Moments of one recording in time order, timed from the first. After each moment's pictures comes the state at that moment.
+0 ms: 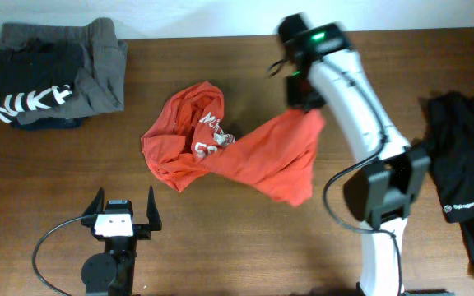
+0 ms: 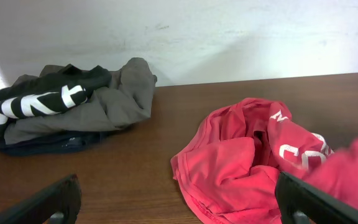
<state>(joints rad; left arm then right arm) 0.00 0.01 0.01 -0.08 -0.01 0.06 0.25 2.22 2.29 -1.53 0.23 0.37</state>
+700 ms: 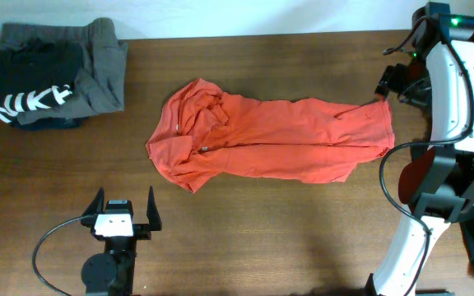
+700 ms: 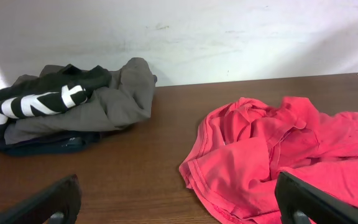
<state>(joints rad) 0.00 0.01 0.01 -0.08 -0.01 0.06 -0.19 2.22 2.29 -1.59 0.10 0.36</state>
